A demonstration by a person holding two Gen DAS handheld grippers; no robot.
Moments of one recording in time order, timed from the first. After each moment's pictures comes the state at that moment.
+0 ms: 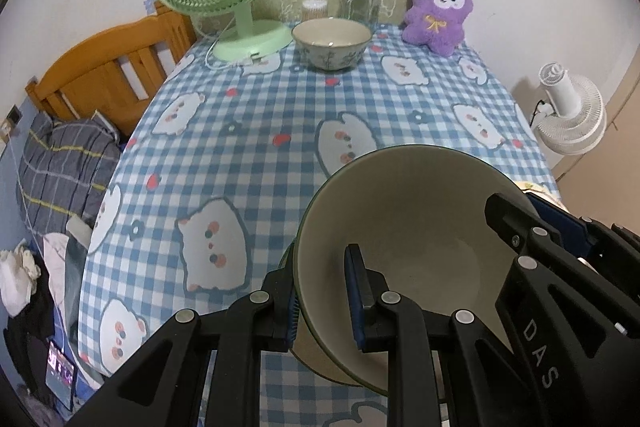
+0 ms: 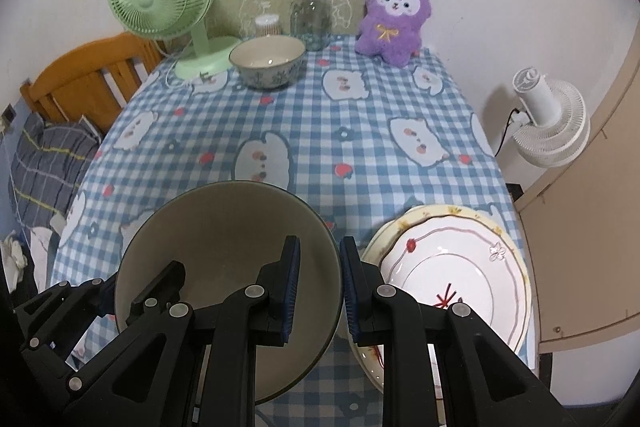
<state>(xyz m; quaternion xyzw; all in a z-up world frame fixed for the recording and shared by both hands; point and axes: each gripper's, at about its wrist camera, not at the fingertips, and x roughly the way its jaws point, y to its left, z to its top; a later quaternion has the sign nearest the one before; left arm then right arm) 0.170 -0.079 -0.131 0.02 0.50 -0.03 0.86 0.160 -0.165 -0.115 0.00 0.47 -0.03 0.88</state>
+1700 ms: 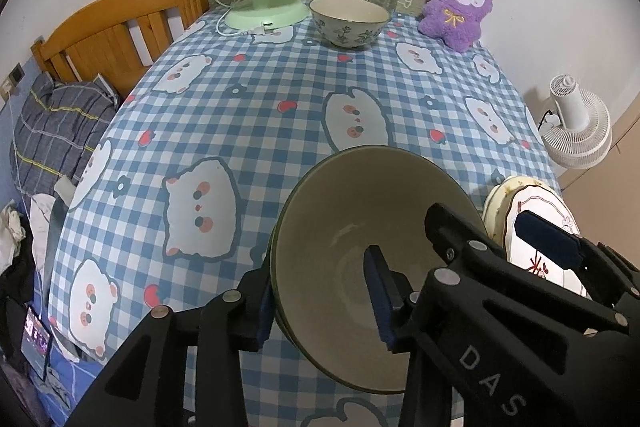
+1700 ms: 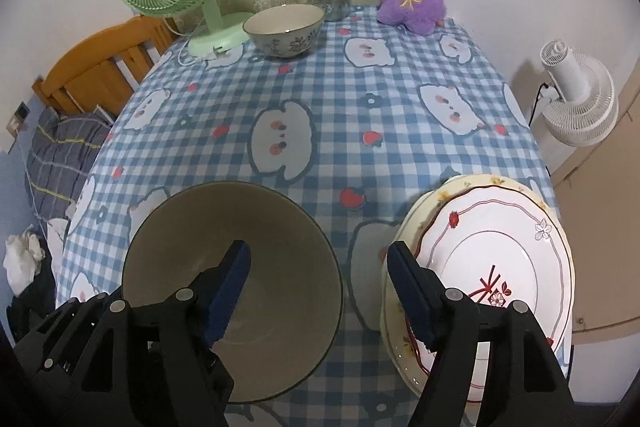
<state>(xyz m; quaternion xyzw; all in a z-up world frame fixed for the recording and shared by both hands) 0.161 -0.074 -0.153 -0.03 0.52 -0.02 0.85 0.164 -0.162 -0.148 0.03 0.50 0.01 0.87</state>
